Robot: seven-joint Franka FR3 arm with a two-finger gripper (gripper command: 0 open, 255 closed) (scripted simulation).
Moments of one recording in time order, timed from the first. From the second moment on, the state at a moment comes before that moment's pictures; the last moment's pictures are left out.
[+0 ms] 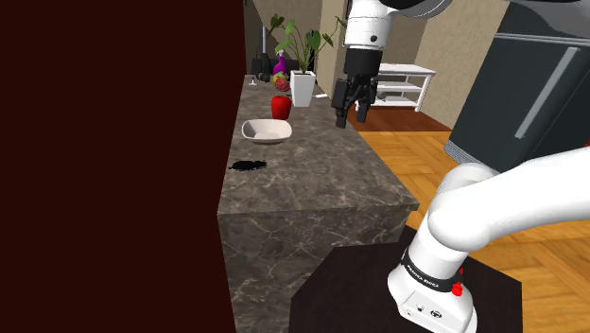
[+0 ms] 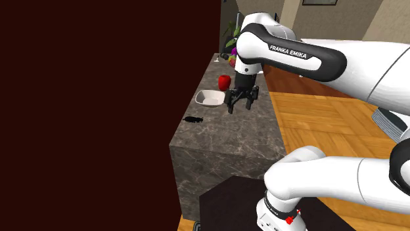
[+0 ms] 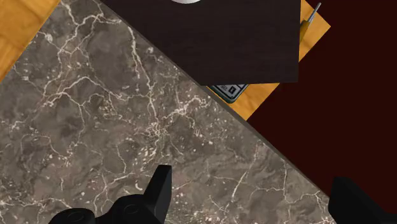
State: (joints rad) arm -0.01 -0.83 0.01 -2.37 0.11 1.48 0.08
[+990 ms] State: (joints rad) arm 0.07 -0.41 -0.04 -2.32 0.05 1.88 -0.24
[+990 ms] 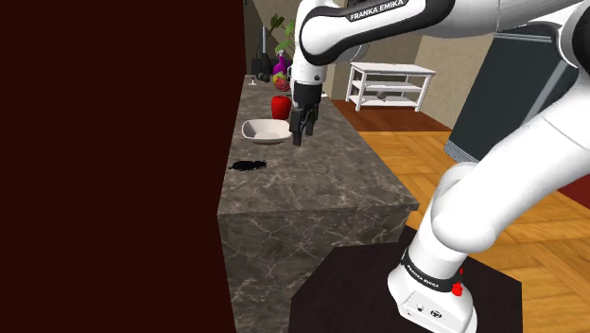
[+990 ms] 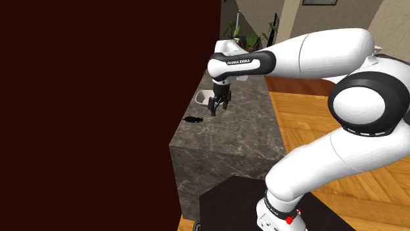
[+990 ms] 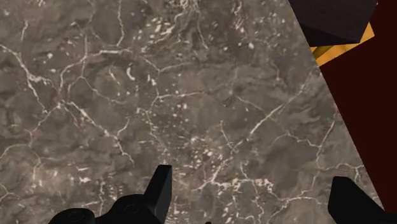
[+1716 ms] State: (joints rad) arm 0.12 -0.01 -0.03 -2.10 0.03 2.10 -0.48
